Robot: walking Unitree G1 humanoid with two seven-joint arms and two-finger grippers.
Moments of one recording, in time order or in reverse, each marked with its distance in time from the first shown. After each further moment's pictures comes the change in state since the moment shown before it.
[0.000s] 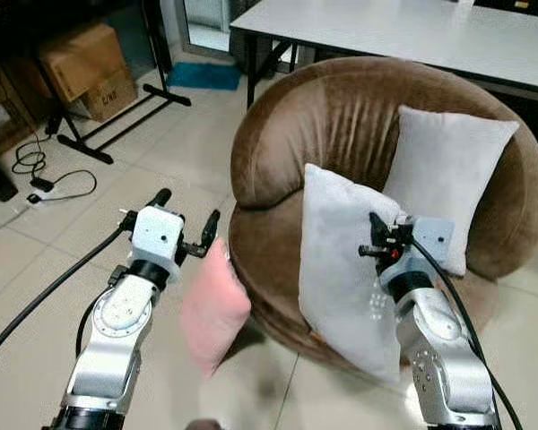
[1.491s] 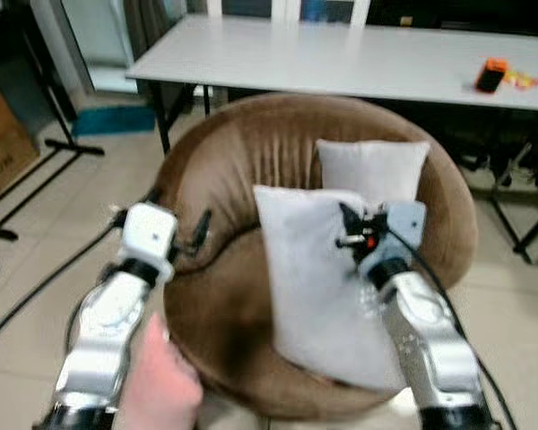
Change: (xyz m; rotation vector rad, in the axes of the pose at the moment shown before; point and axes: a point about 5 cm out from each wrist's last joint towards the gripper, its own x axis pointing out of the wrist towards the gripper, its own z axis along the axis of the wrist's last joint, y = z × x) left arm 0.001 -0.001 0.001 0.024 -0.012 -0.060; right arm 0.013 0.016 0.004 -0.023 -0.003 0.147
